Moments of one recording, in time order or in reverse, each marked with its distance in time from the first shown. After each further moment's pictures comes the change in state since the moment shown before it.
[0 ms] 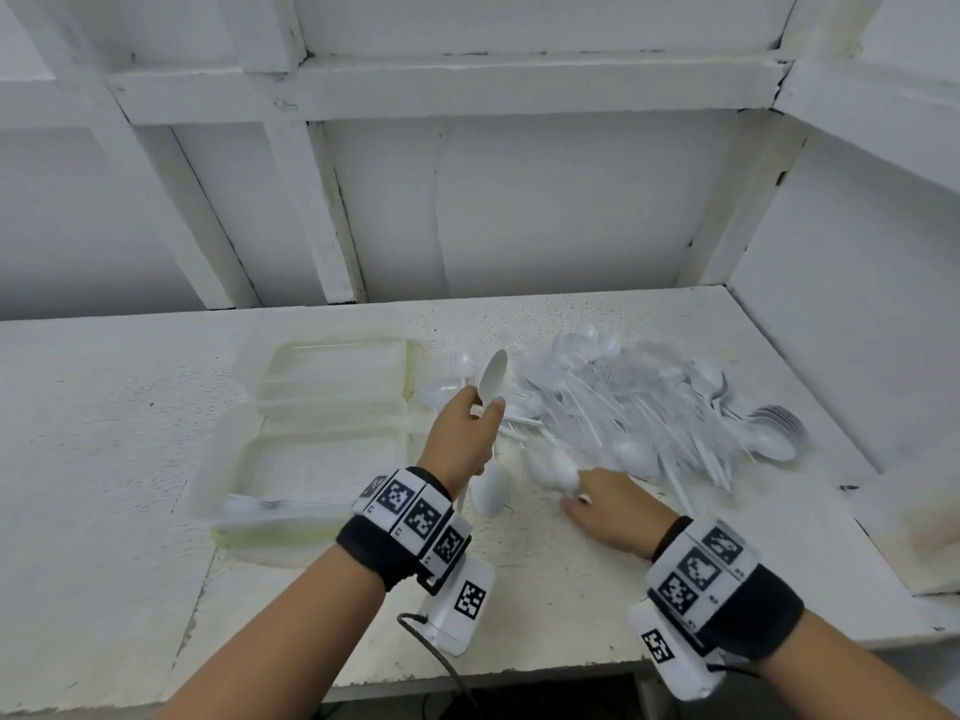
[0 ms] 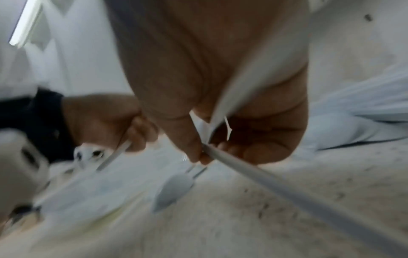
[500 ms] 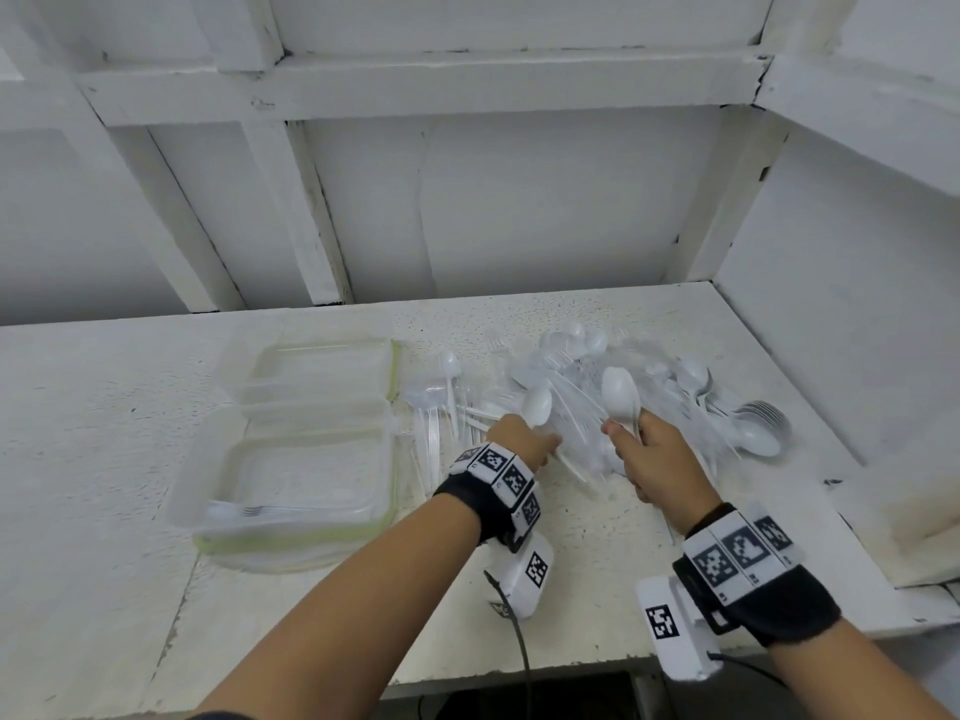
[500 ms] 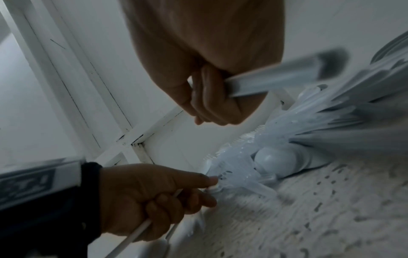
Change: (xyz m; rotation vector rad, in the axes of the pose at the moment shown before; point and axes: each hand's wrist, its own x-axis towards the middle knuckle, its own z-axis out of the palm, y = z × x) left_hand 0.039 -0.010 0.073 0.341 -0.157 -0.269; right_hand -0.008 0.022 -0.034 0.740 0.468 0.082
